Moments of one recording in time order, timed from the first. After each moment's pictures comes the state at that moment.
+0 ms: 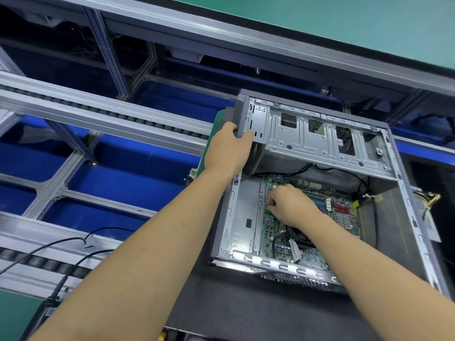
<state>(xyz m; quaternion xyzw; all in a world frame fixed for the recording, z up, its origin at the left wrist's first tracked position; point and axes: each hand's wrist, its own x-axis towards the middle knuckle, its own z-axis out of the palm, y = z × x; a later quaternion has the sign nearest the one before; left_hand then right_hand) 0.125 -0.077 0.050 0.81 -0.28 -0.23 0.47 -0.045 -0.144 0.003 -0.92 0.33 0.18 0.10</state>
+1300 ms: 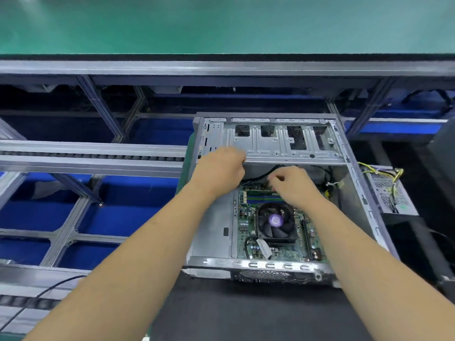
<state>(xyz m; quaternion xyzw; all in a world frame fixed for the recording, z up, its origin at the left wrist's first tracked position) 0.071 -0.096 0.078 0.77 -0.63 -0.01 0.13 -0.109 -0.197 0.034 -0.83 0.43 -0.09 0.33</state>
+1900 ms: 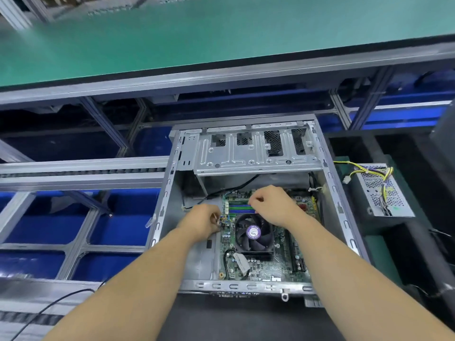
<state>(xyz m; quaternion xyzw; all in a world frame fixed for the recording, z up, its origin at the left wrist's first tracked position) 0.058 -0.077 -0.017 0.82 -0.51 -0.28 0.04 -0.127 -0.204 0.006 -0.82 0.39 -0.03 0.42</state>
